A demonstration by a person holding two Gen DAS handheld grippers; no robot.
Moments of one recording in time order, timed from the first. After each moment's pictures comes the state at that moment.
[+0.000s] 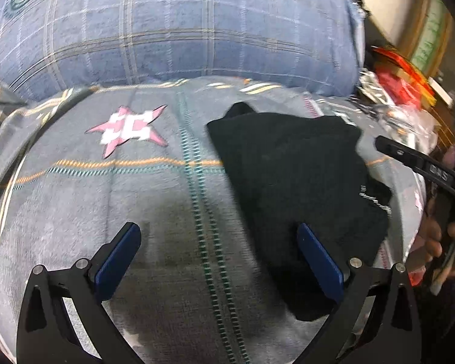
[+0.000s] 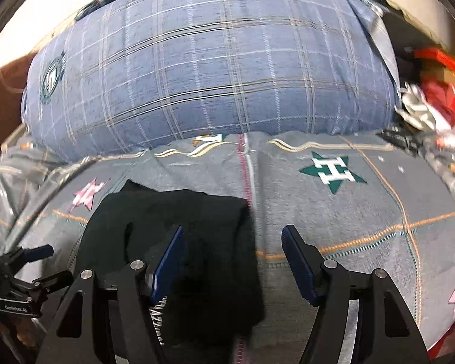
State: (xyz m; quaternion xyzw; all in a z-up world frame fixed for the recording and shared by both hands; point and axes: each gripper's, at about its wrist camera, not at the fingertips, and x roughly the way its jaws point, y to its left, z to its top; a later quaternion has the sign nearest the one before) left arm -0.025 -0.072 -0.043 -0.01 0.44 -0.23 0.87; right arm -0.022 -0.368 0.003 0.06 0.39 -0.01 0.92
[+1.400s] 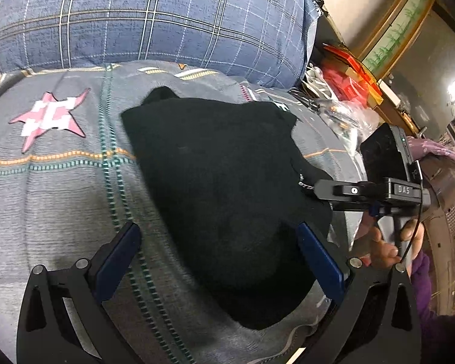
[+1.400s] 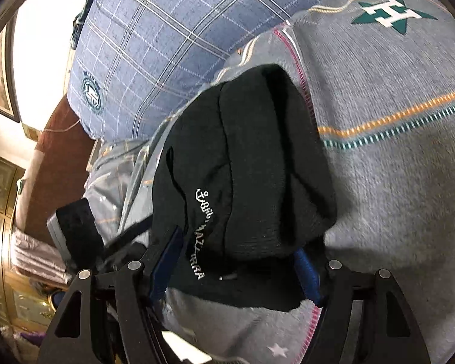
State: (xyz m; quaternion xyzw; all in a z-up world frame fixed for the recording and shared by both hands) left arm -0.011 -0.087 -0.052 -0.09 0.46 -0.37 0.80; right arm -0.017 -0.392 -0.067 0.33 0.51 0.20 0.77
